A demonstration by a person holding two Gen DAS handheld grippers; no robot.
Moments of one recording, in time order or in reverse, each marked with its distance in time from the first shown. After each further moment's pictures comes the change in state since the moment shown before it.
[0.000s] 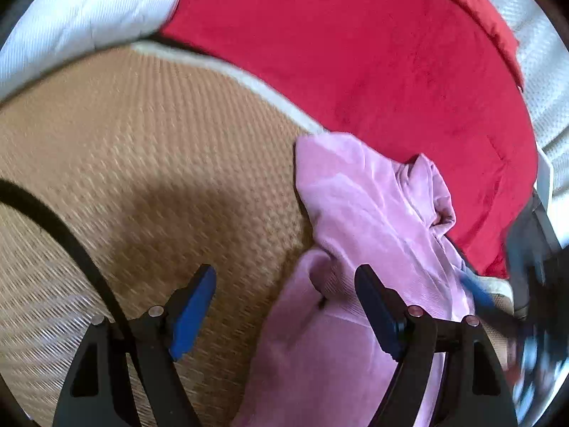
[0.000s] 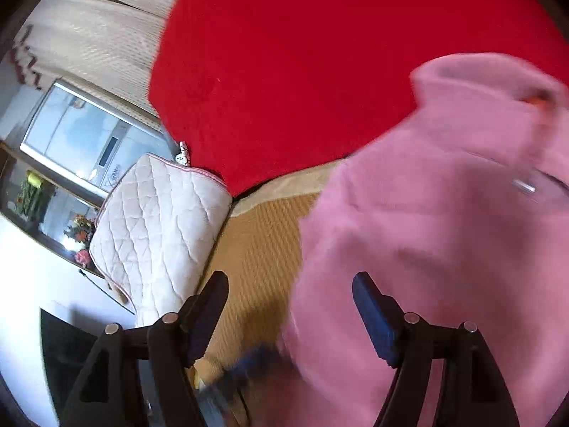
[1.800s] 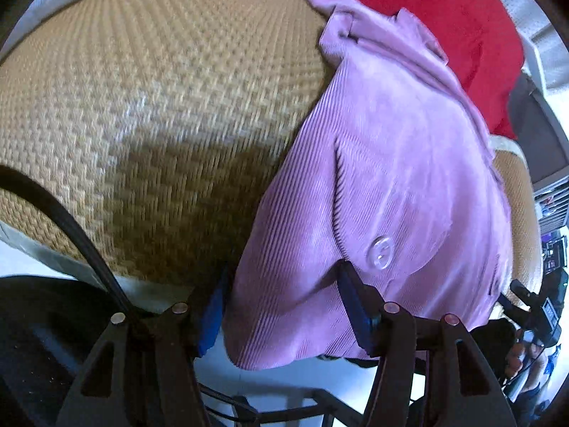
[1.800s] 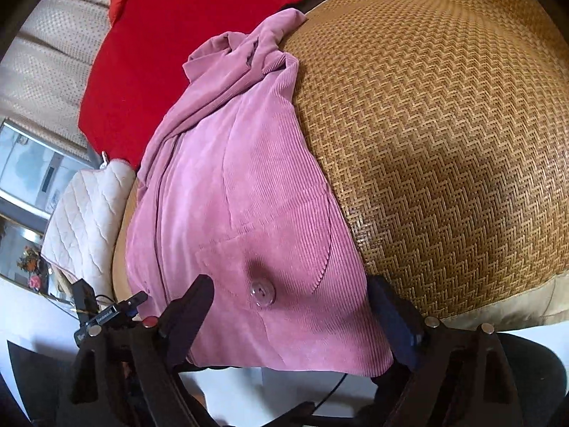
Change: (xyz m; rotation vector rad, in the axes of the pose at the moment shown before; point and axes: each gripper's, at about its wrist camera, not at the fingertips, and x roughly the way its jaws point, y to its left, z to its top) left arm -0.135 0.080 -0.194 0.169 0.332 0.072; right arm -0.231 -0.124 -0.266 0.225 -0.040 -0.360
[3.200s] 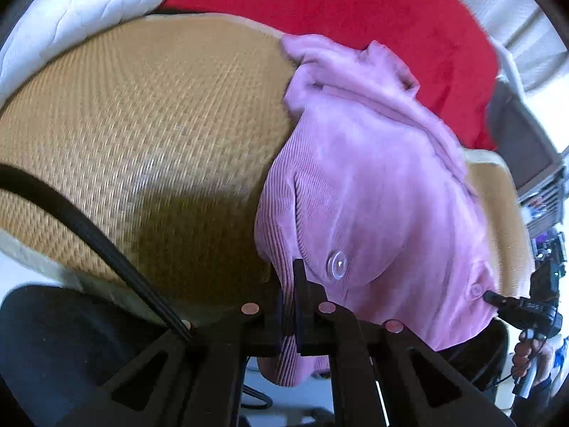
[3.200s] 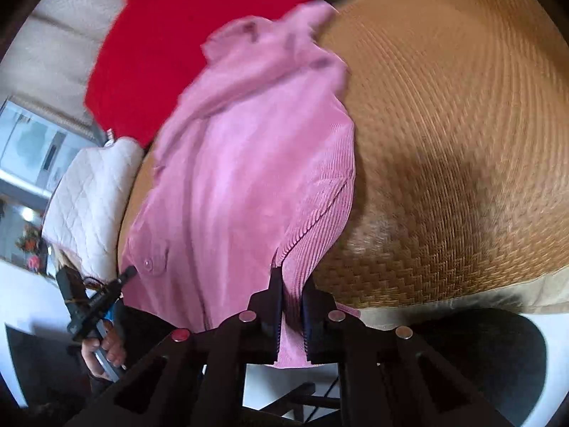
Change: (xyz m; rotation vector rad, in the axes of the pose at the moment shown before) left arm -0.034 -0.053 0.004 0.045 -0.146 -0.025; right arm 0.024 0.045 0.000 0.050 0.107 0.046
